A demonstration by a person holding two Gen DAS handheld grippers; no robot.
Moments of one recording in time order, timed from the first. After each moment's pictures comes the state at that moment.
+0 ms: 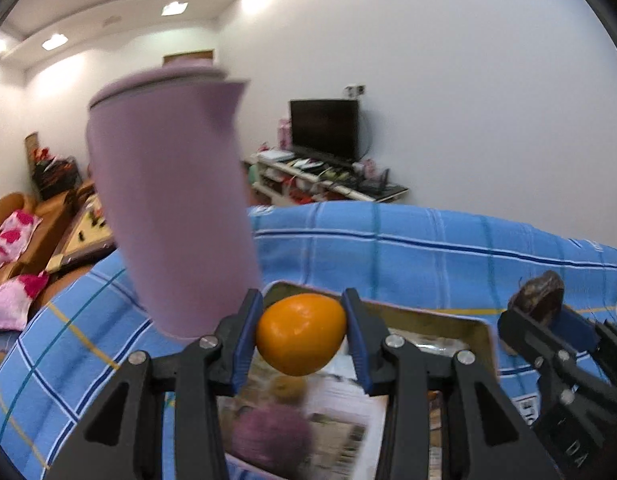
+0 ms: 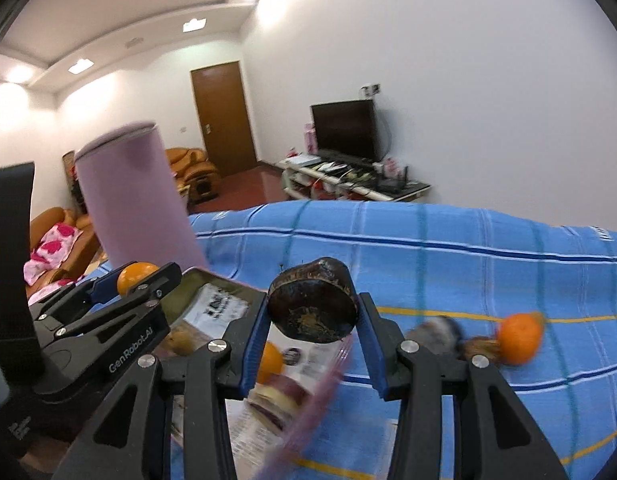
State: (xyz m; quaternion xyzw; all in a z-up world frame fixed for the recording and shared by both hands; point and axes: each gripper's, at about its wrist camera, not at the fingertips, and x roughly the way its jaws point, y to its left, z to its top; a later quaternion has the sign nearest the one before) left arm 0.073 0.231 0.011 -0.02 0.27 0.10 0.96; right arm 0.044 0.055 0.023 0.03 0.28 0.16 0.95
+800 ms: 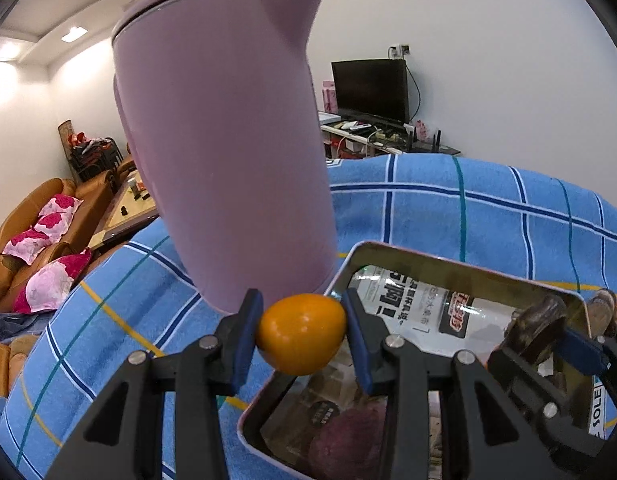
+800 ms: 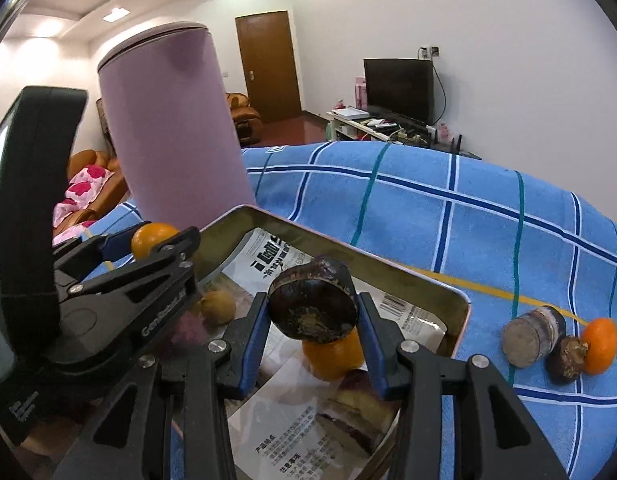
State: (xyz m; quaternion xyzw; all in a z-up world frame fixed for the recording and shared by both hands) left arm 0.091 0.257 -0.019 0.01 0.33 0.18 0.93; right arm 0.071 0.109 -0.011 -0.03 0.35 0.23 0.91
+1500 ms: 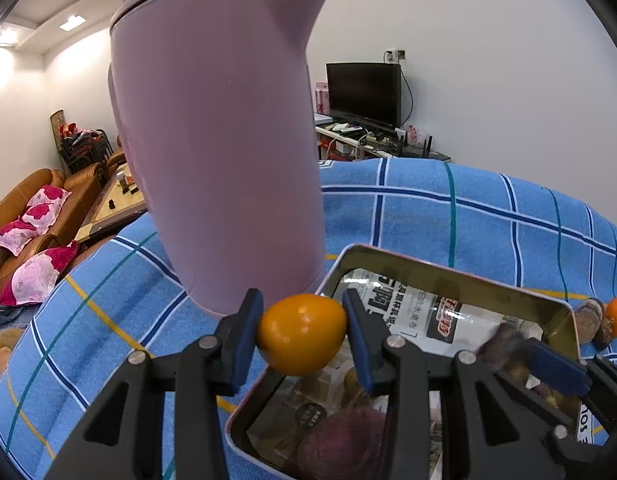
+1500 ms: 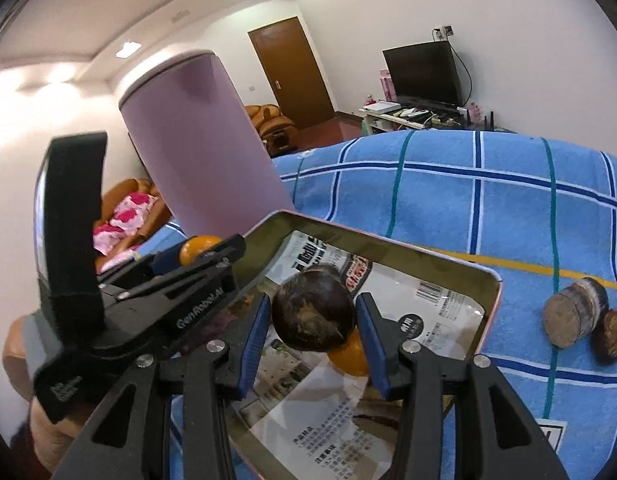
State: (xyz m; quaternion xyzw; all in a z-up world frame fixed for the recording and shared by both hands) left arm 0.093 0.260 -0.018 -0.02 0.33 0.16 0.93; right arm 0.069 0.089 -0.012 0.08 0.35 0.31 0.88
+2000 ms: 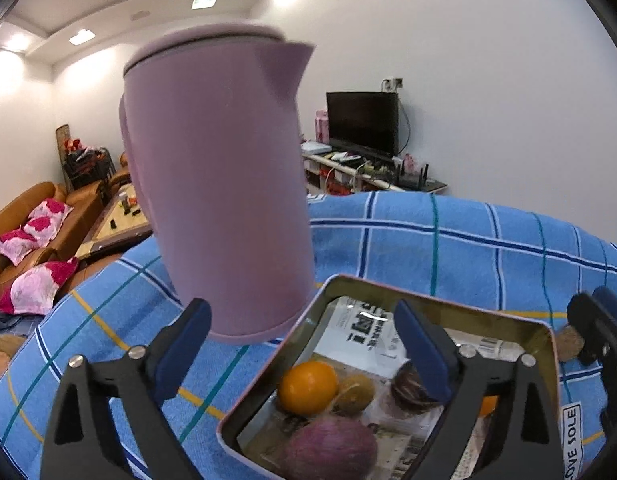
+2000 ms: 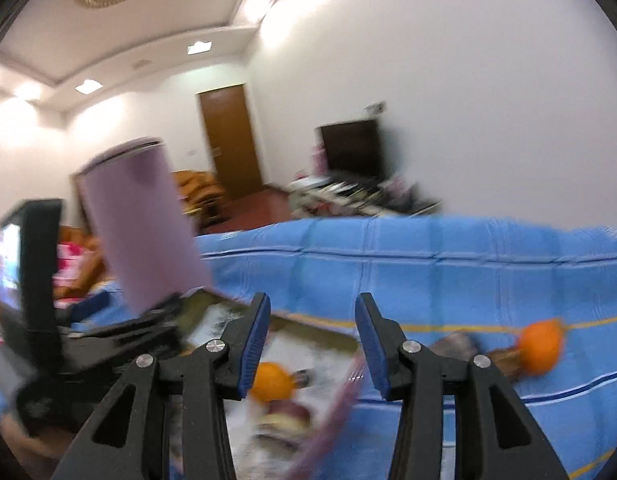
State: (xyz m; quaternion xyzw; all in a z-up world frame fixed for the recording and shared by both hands) left arm 0.079 0.245 -0.003 -0.01 0.27 0.15 0.95; right arm 0.044 0.056 0.019 0.04 0.22 0.15 0.96
